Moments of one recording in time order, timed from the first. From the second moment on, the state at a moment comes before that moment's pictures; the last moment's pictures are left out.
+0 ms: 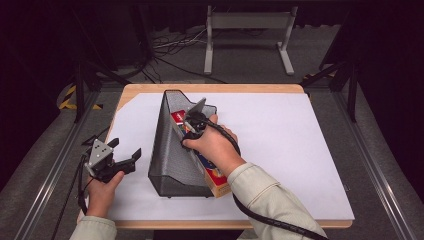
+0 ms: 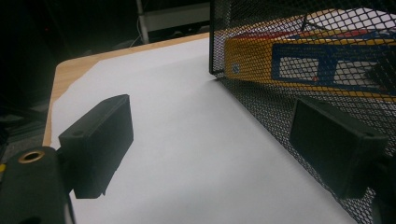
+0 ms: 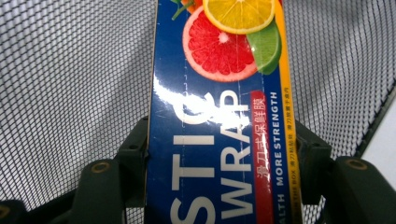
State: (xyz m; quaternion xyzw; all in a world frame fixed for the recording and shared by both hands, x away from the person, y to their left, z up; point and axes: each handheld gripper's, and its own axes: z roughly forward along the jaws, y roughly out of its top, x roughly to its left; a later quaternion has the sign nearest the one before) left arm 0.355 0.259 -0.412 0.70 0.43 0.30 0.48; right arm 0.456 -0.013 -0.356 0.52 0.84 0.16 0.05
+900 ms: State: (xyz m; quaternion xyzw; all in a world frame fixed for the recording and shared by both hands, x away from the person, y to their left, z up) left arm 0.353 0.262 -0.414 0.70 0.44 0.30 0.48; right arm 0.428 -0.058 -0.295 0.36 0.81 0.44 0.14
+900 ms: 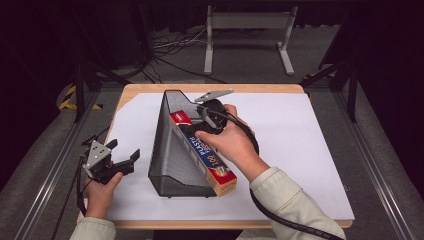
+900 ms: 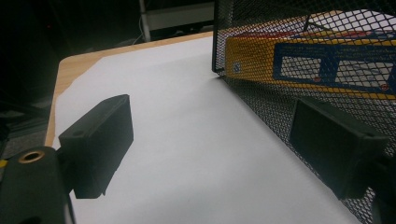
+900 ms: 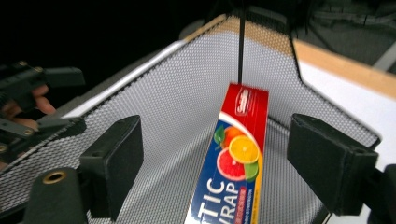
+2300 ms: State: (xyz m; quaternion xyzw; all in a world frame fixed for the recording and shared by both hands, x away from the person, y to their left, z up) left arm 0.354 0.259 -0.413 0.70 0.44 0.30 0.48; right arm 0.419 -0.222 -0.286 0.32 0.79 0.50 0.17
